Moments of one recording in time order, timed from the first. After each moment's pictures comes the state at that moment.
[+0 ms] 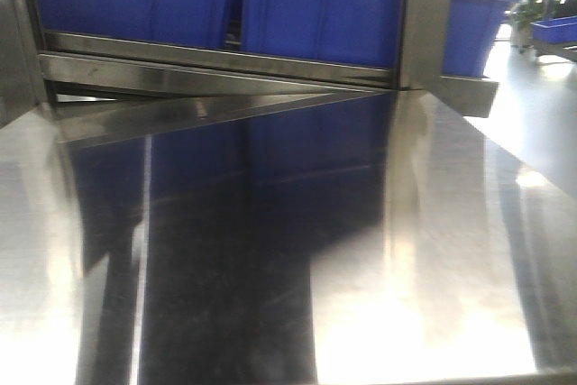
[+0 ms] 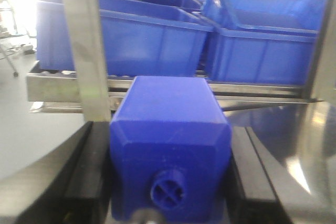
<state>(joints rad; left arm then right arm) -0.11 0.37 -0.57 -0.06 0.34 0.08 0.02 0.34 -0.43 -0.01 0.21 0.09</state>
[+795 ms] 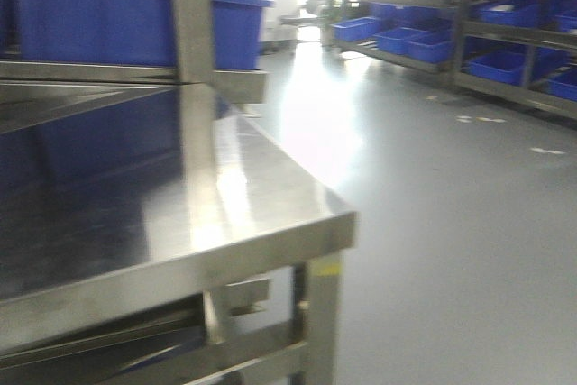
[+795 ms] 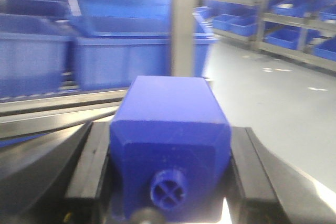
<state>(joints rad) -0.11 0.37 -0.57 -0.06 0.34 0.08 0.02 0.34 -0.43 -0.01 0.21 0.09</state>
